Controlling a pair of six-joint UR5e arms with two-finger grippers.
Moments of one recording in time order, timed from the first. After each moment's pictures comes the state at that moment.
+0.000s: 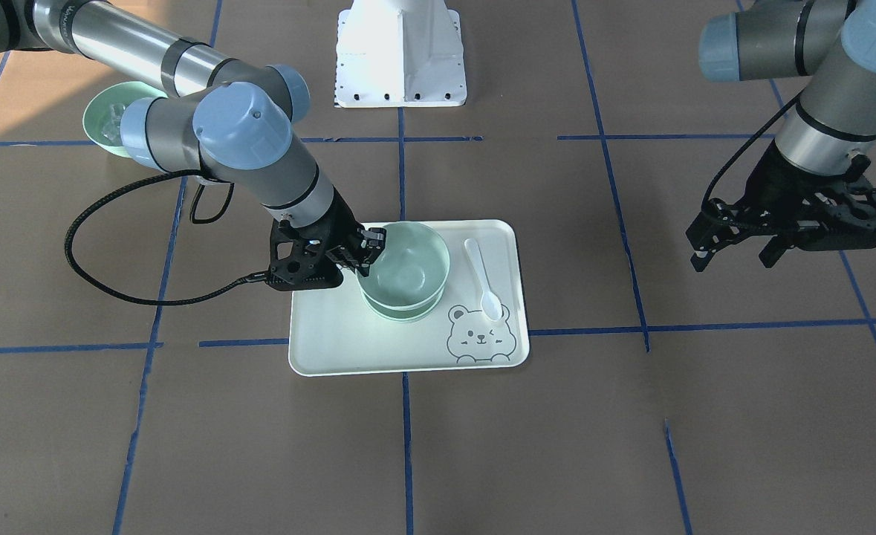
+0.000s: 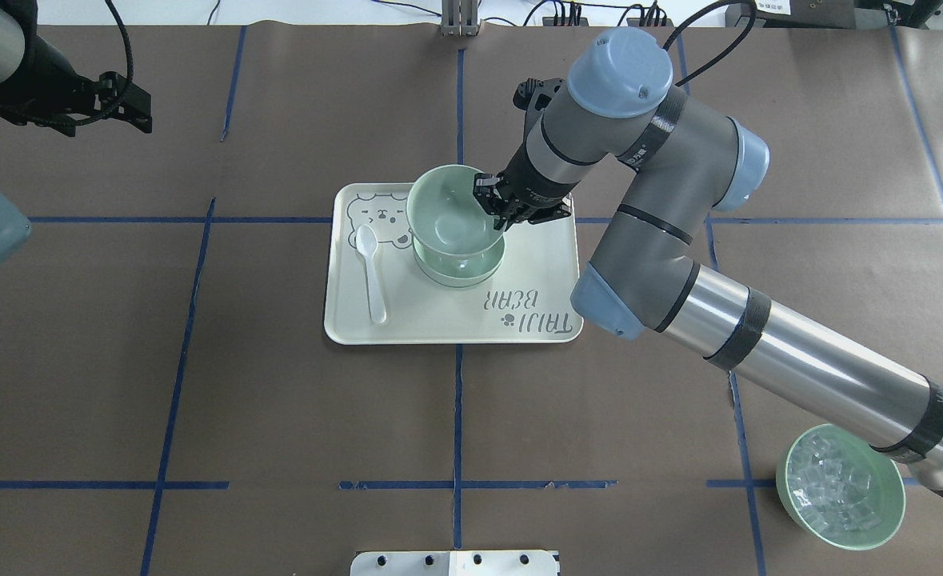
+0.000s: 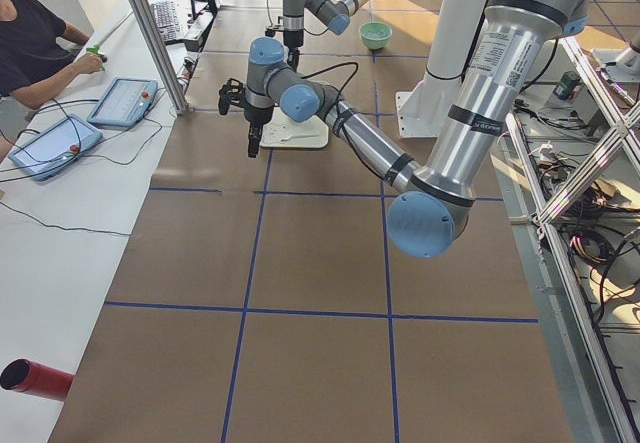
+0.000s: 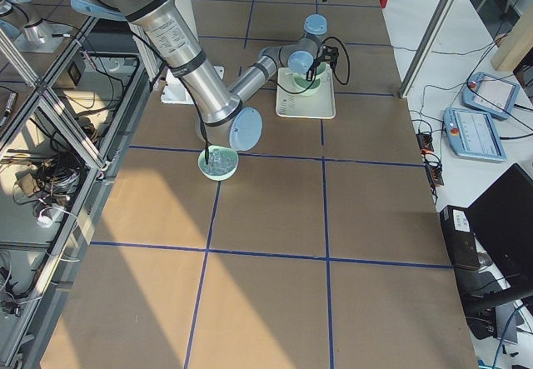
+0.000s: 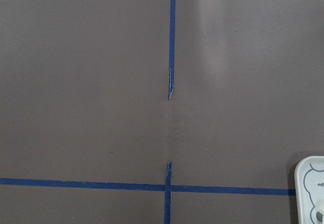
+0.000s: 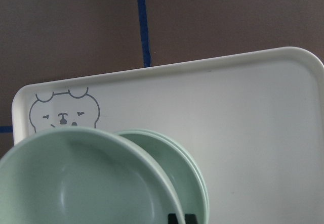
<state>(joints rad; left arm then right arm) -1.07 -1.94 -1.86 -1.63 -2.07 -0.84 0.70 -0.83 1.48 -1.27 2.12 1.28</state>
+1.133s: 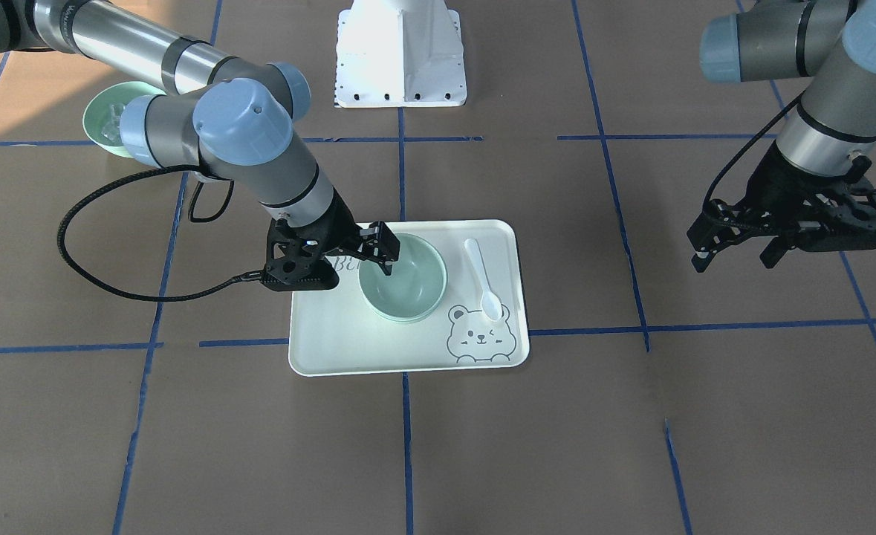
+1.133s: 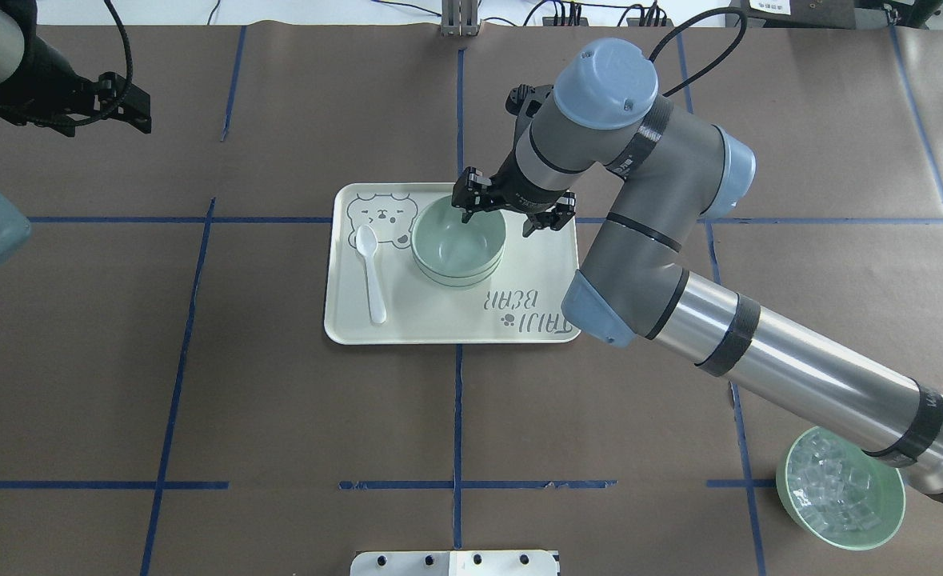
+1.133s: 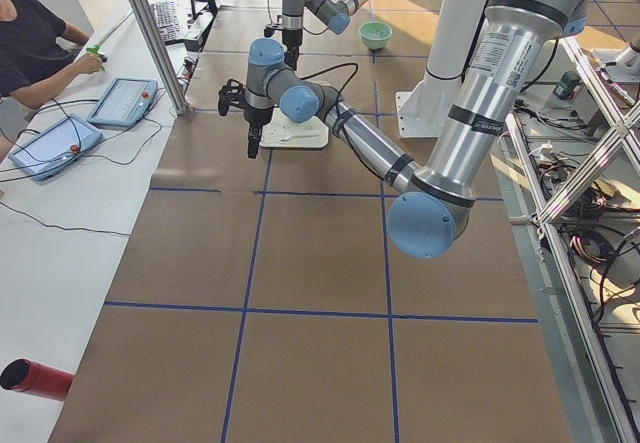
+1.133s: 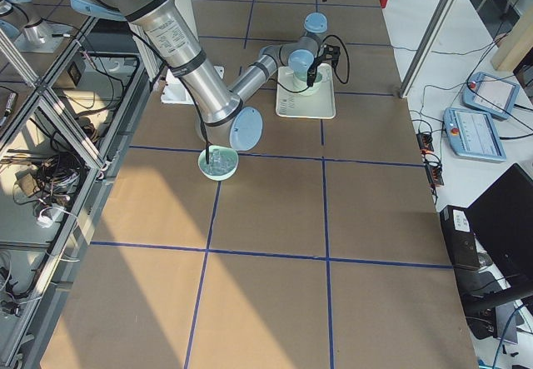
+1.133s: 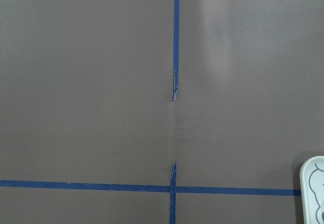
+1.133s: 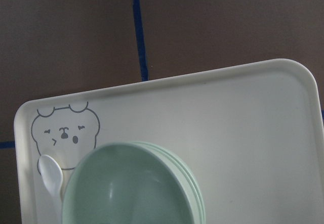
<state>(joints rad) -1.07 -1.94 -1.86 -1.63 -2.08 -0.84 0.73 -0.84 1.52 -1.31 2.10 1.30</state>
